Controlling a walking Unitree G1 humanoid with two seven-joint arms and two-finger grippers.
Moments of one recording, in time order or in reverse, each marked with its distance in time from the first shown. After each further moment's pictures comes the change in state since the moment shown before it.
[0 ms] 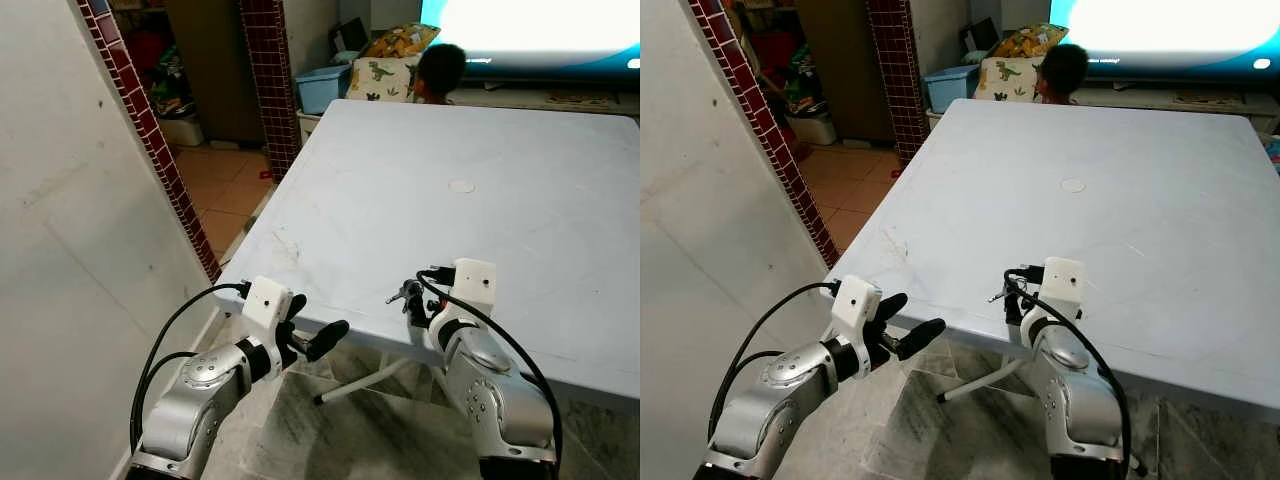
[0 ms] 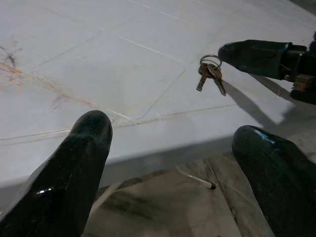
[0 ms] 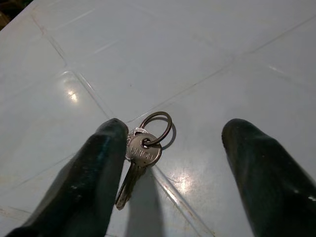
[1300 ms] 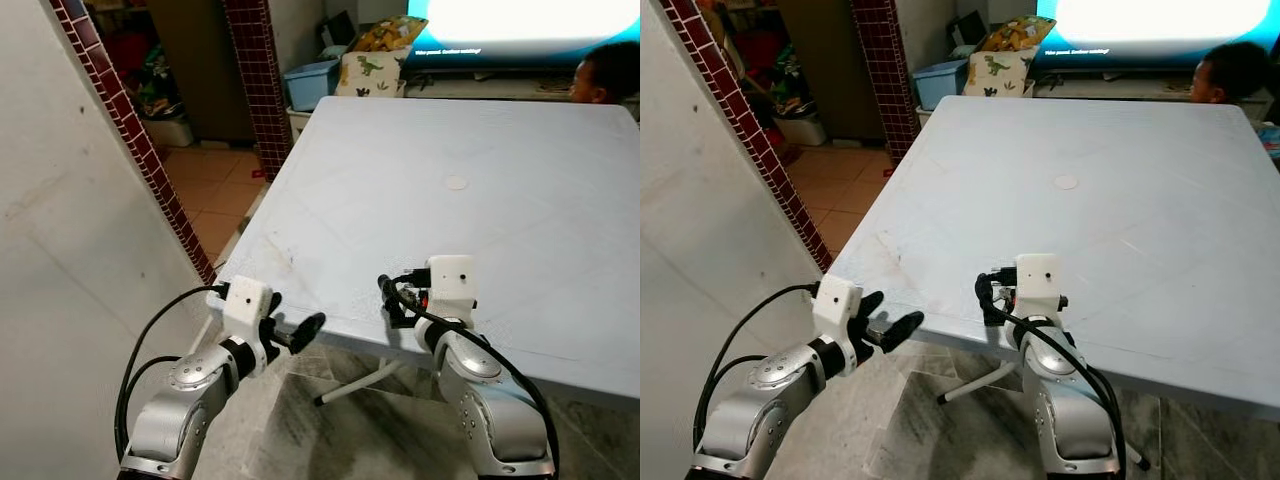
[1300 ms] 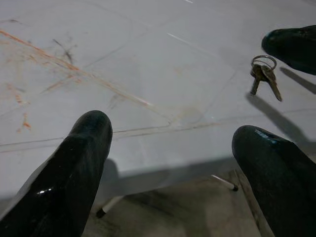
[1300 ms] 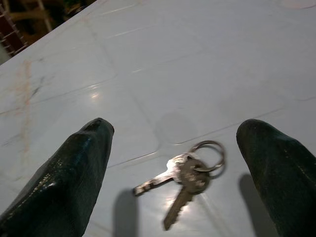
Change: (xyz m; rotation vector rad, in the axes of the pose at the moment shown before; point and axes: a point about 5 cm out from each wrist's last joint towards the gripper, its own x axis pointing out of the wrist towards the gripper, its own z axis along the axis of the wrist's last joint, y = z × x) left arm -0.010 0.017 -0.001 -0.009 0.003 0.127; right arm -0.016 0.024 0.004 -0.179 -0.080 0.163
